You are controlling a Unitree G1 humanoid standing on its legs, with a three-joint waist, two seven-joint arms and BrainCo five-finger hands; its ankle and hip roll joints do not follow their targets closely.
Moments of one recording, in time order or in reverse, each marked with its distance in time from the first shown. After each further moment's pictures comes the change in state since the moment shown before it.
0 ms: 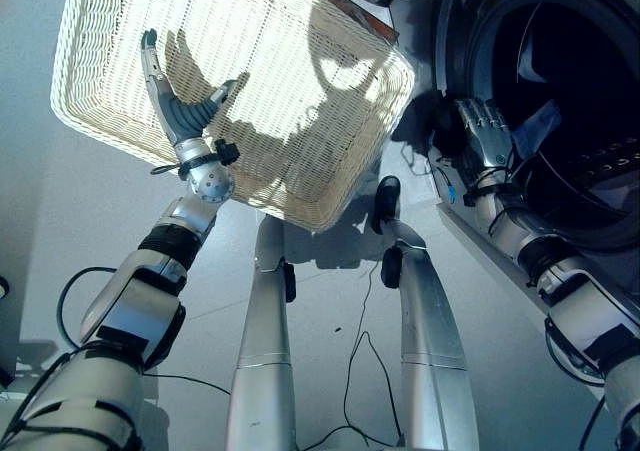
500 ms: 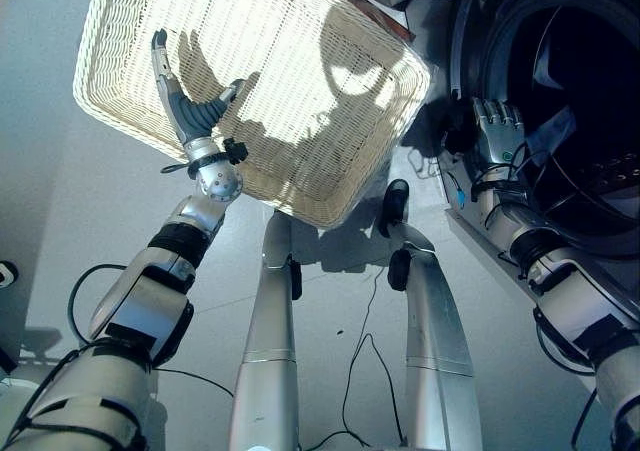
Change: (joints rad) left arm -0.013 -0.031 -0.001 0.002 0.000 0.000 -0.001; right arm -0.092 0.032 0.016 0.091 -0.036 0.192 -0.050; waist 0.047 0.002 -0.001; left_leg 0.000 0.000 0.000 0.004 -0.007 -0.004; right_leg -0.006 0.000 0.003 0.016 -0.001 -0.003
